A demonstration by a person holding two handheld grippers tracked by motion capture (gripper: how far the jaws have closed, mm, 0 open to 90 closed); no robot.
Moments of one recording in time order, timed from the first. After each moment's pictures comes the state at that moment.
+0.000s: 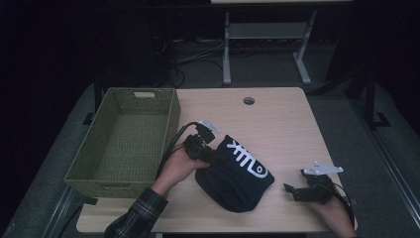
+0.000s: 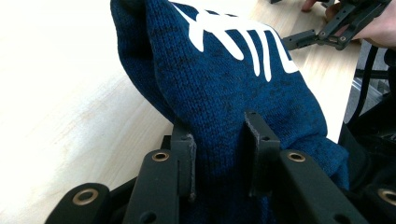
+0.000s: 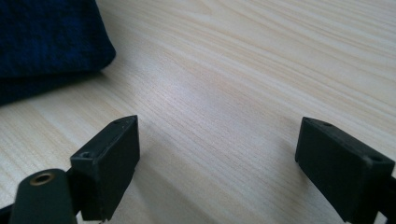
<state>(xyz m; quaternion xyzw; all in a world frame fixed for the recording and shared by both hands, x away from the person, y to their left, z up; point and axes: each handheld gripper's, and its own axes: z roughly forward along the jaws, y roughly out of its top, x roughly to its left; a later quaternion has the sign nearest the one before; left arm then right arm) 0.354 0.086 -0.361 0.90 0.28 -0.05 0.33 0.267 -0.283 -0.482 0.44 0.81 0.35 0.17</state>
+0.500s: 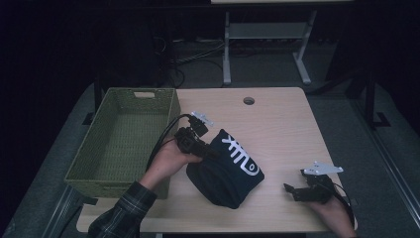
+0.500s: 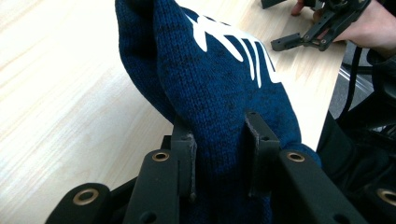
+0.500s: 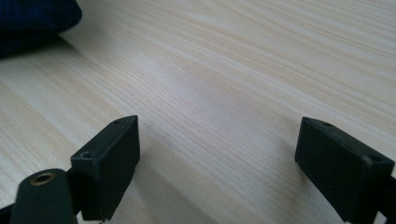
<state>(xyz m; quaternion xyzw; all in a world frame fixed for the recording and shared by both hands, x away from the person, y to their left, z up) 0.353 0.102 -0.325 0.91 0.27 -0.05 0.32 0.267 -0.283 -0.482 0.44 0.81 0.35 0.17</state>
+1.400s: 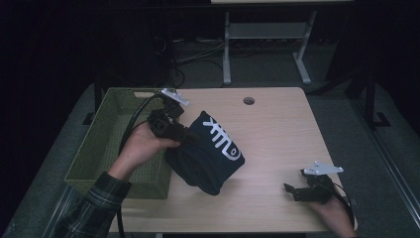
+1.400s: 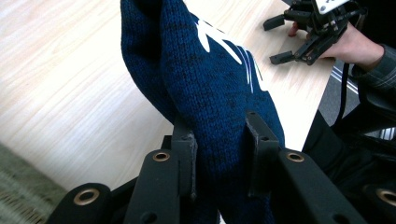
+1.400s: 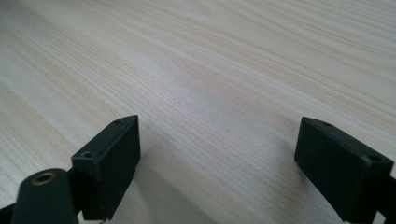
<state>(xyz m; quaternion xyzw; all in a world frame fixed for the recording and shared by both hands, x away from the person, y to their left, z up) 0.351 0.154 -0.259 0.90 0.29 -0.02 0.33 0.267 -0.283 -0.482 0.44 0.81 0.35 0.17</state>
